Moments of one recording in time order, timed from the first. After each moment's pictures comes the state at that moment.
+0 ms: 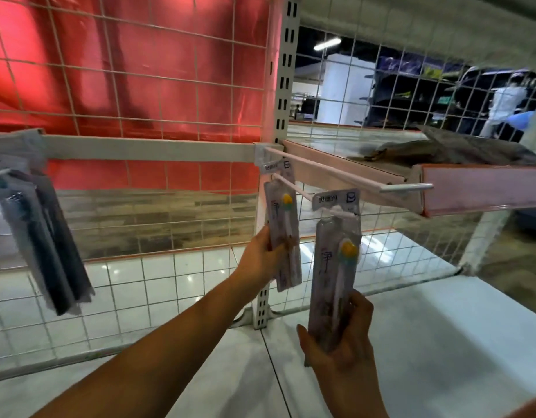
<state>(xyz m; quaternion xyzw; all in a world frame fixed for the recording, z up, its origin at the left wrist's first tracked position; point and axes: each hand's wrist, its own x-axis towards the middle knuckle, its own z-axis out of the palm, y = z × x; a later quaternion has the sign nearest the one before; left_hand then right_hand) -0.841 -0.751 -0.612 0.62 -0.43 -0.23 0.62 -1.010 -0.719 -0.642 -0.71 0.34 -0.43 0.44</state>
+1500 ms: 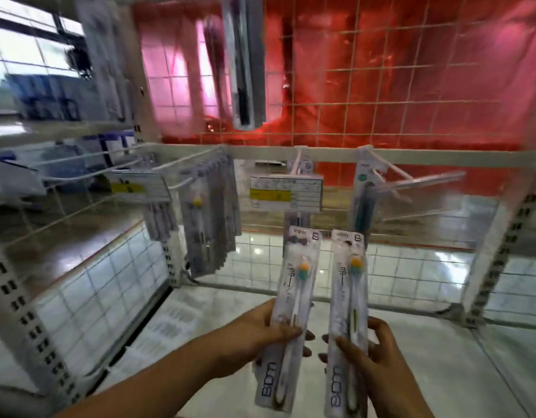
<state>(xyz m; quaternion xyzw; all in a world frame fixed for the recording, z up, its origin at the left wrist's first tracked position) -0.758 -0.261 -0.622 0.66 -0.26 -0.39 0.59 -0.884 -0.418 -0.648 -0.62 0.21 -0.16 0.74</state>
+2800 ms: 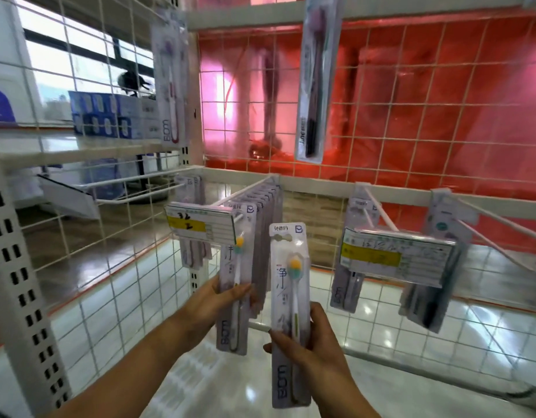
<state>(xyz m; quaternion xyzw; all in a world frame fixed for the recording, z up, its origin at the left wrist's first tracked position) -0.614 -0.180 -0.608 0.67 -0.27 -0.14 0.68 -0.738 -0.332 -0.606 -0.65 0.03 -0.12 0.75</state>
